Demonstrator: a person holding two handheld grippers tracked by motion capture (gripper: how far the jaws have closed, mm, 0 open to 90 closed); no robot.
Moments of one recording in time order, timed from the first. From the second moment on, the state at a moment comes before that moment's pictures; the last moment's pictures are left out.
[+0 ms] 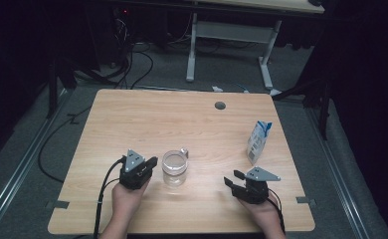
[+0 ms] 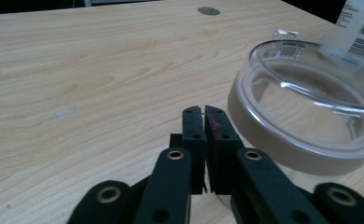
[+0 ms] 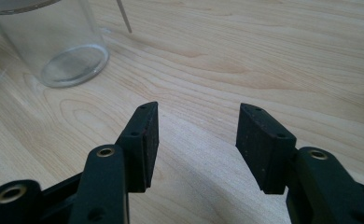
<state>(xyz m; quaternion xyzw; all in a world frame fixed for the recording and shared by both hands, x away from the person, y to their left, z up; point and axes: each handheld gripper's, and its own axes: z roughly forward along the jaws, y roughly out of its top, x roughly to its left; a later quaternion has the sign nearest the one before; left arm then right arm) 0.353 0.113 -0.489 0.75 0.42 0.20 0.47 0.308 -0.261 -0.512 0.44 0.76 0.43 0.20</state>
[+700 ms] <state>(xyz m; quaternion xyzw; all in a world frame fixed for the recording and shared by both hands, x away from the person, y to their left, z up) 0.348 0.104 -0.493 0.75 0.41 0.20 0.48 0.308 -0.261 -0.512 0.44 0.77 0.43 0.20</state>
